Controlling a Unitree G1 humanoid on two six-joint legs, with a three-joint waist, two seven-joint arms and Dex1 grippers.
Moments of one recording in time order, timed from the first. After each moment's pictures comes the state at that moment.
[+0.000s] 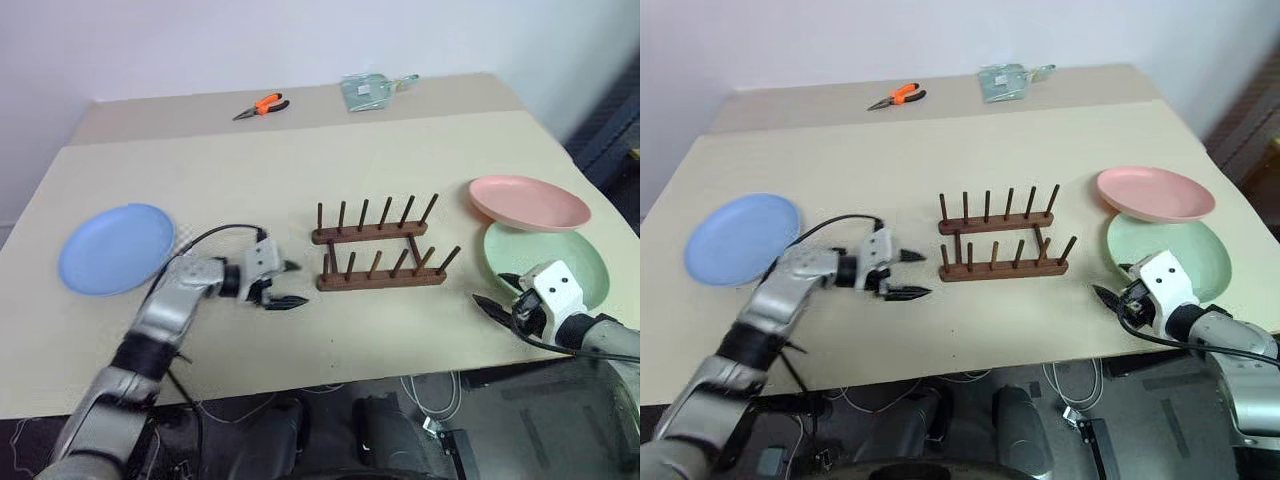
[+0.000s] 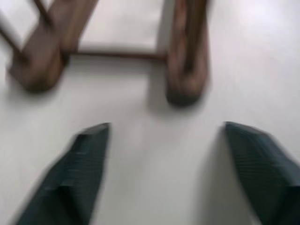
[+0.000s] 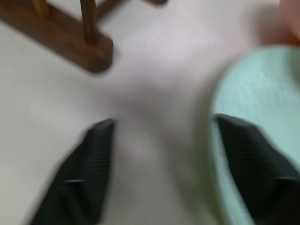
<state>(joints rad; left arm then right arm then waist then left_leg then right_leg) -0.36 0.58 -0.21 0.06 -0.16 0.27 -1.15 0.19 -0.77 -0.31 -0.25 0.26 0.37 0.74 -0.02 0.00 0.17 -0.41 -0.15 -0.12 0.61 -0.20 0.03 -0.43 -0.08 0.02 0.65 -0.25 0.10</state>
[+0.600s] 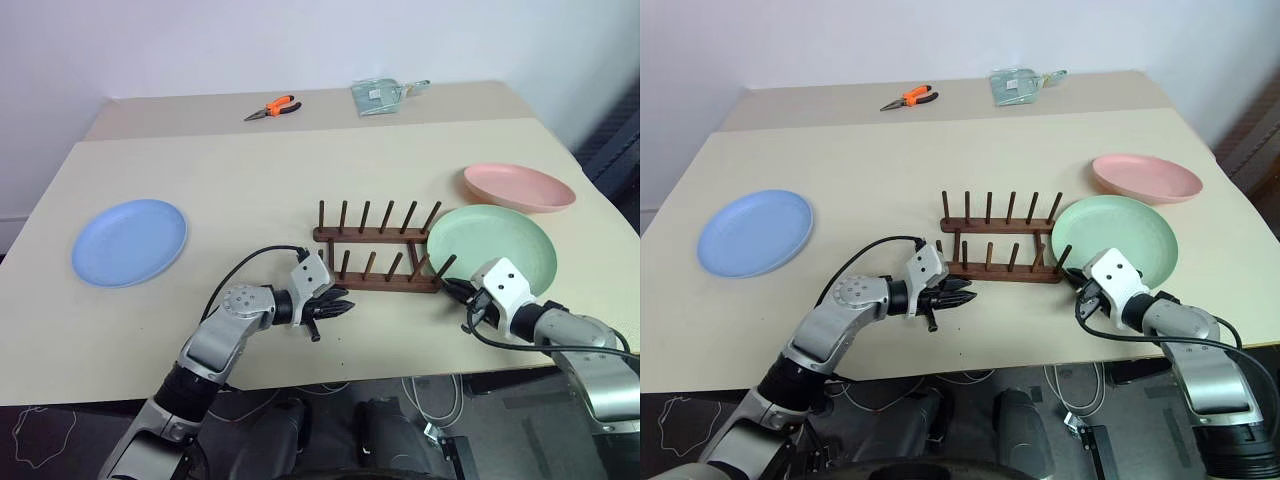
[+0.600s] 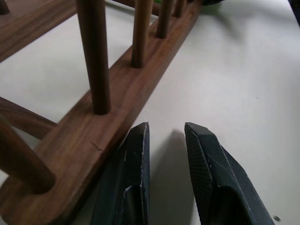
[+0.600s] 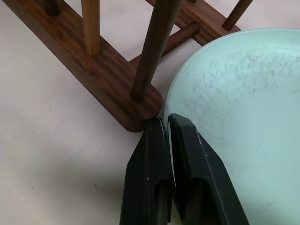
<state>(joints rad) -0.33 0.31 -0.35 -0.09 -0.13 0.49 -0.83 0.06 -0.72 -0.13 -0.22 0.16 0.31 0.70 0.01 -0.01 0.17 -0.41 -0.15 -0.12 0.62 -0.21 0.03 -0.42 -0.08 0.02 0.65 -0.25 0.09</state>
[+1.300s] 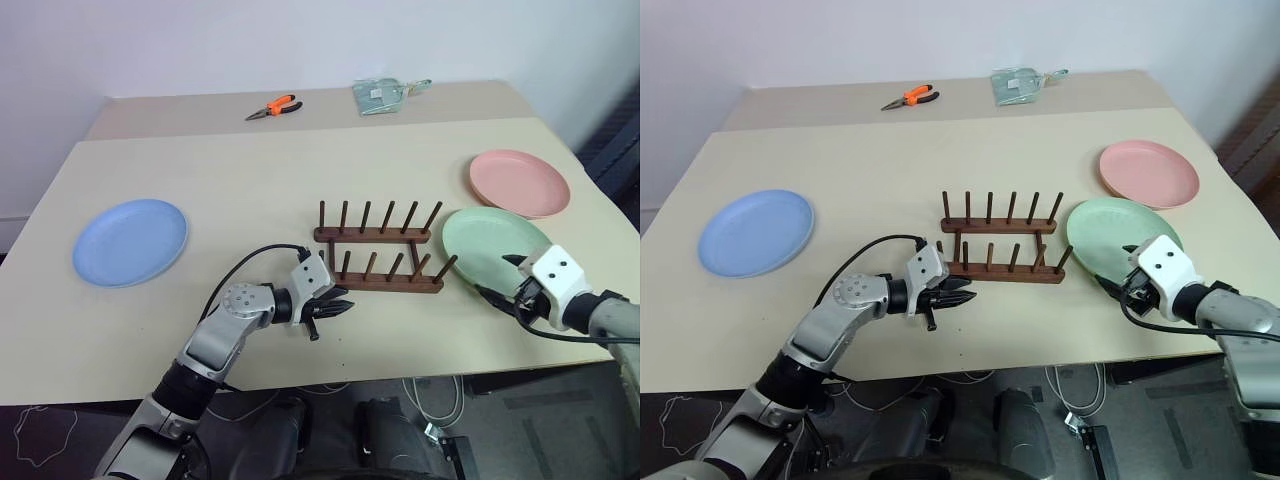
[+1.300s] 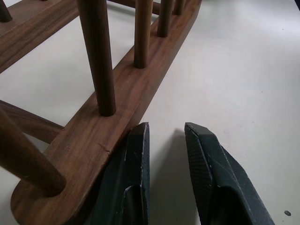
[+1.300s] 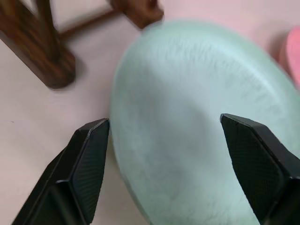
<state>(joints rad) -0.34 0.33 -0.37 -0.08 -0.13 0.45 -0.83 0.09 -0.87 -0.33 -0.21 0.25 0.32 0.84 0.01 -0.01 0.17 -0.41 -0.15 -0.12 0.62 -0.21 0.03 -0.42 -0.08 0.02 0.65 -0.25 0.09</state>
